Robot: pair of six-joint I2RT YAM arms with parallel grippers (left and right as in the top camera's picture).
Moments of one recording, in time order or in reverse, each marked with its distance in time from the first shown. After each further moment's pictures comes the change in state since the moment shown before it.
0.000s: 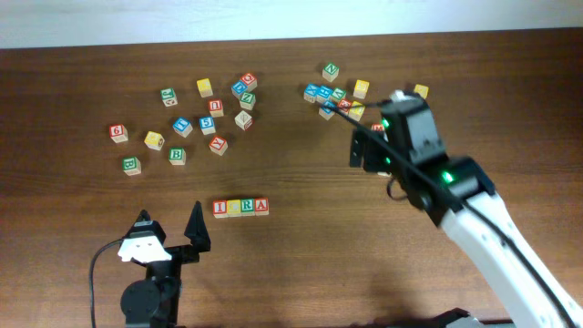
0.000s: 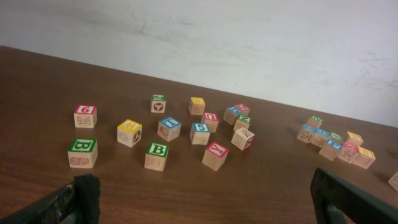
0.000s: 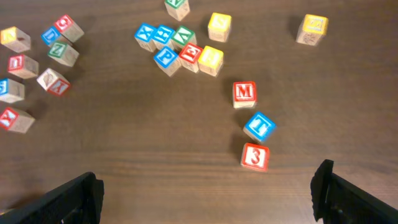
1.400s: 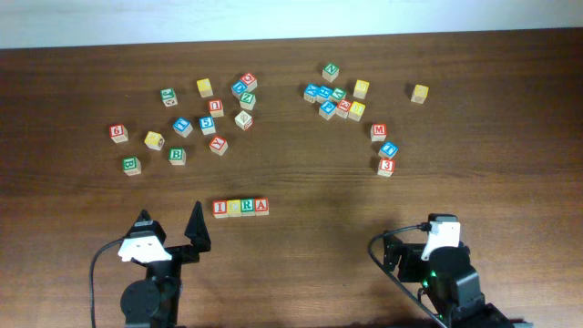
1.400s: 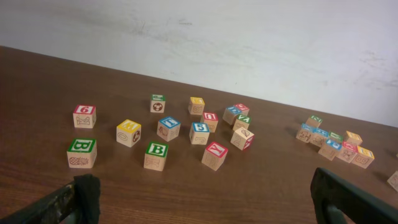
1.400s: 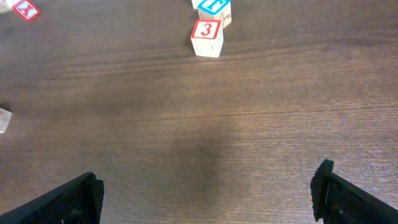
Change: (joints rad) left arm 0.000 0.000 0.000 0.000 0.003 0.000; right arm -0.004 -1.044 -0.865 -0.004 0.000 0.001
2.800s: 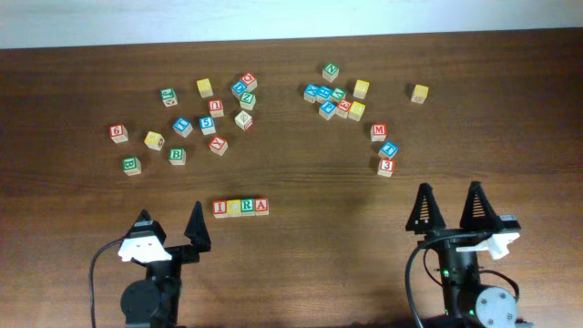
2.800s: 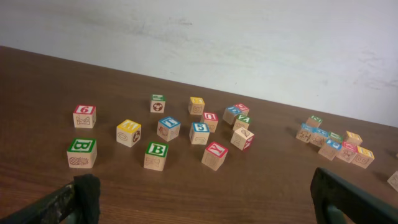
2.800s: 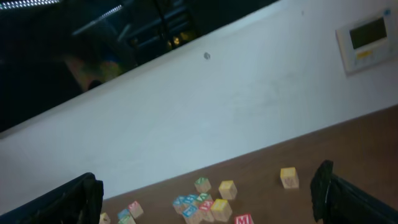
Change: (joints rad) left arm 0.000 0.000 0.000 0.000 0.000 0.000; right arm -0.170 -0.238 -0.182 0.818 0.001 0.000
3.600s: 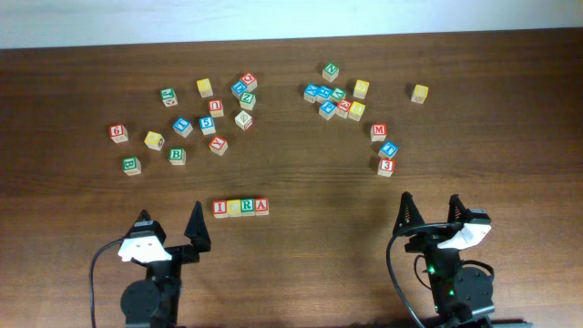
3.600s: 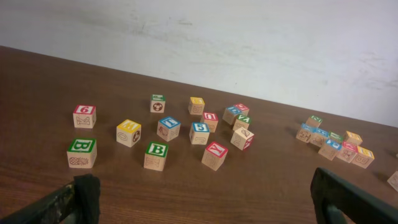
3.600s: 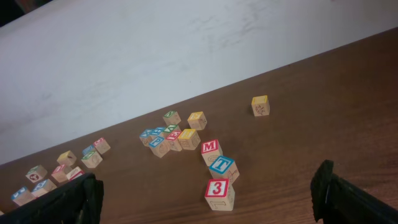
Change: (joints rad) left arm 0.000 0.000 0.000 0.000 0.000 0.000; right arm -0.002 -0.002 -0.088 -0.175 -0.001 0.000
